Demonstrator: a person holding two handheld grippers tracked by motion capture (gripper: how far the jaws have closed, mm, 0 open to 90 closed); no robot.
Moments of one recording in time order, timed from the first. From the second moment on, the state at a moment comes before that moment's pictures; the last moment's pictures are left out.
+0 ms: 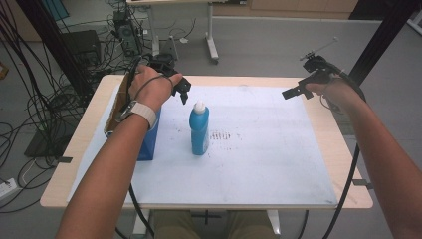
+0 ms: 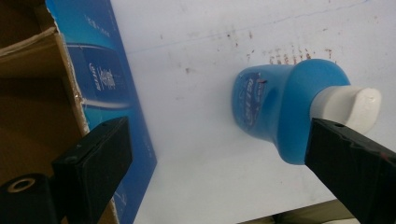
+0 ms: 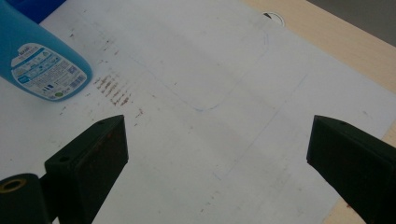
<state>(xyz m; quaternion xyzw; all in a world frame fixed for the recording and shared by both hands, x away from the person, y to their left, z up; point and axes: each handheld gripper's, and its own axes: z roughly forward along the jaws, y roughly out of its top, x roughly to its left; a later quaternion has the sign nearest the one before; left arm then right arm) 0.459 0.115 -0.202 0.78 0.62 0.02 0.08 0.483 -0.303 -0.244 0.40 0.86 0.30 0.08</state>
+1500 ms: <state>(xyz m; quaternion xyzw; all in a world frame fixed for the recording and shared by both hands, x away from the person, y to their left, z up) 0.447 0.091 -0.169 0.78 0.61 0.04 0.10 0.481 -0.303 -0.241 0.40 0.86 0.31 0.08</state>
